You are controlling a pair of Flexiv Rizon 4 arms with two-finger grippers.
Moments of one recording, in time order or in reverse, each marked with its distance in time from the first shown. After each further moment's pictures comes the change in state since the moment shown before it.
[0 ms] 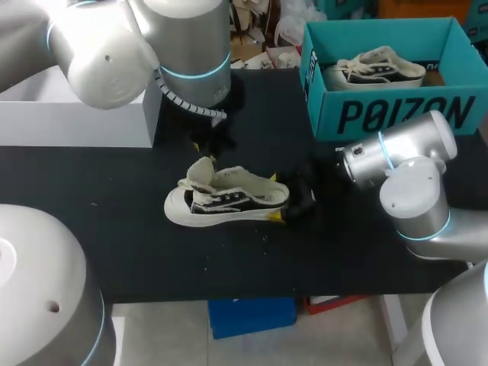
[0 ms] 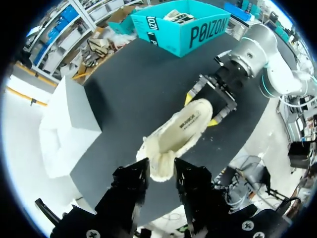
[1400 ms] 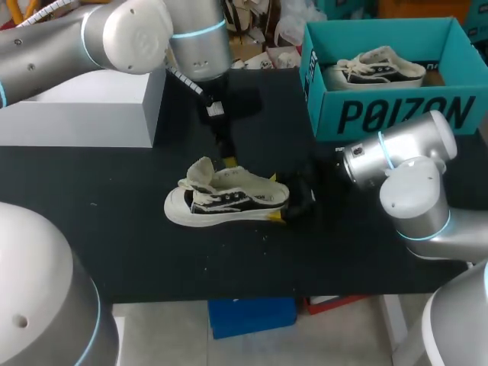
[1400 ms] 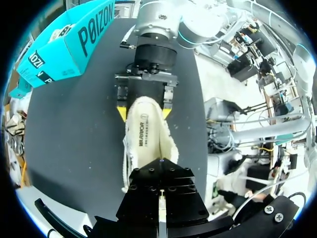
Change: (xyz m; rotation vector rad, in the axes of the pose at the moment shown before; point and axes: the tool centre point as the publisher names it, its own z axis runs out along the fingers) left arm 0.027 -0.030 0.058 -0.046 0.582 0.736; right arm 0.000 0.000 0.000 0.000 0.000 0.000
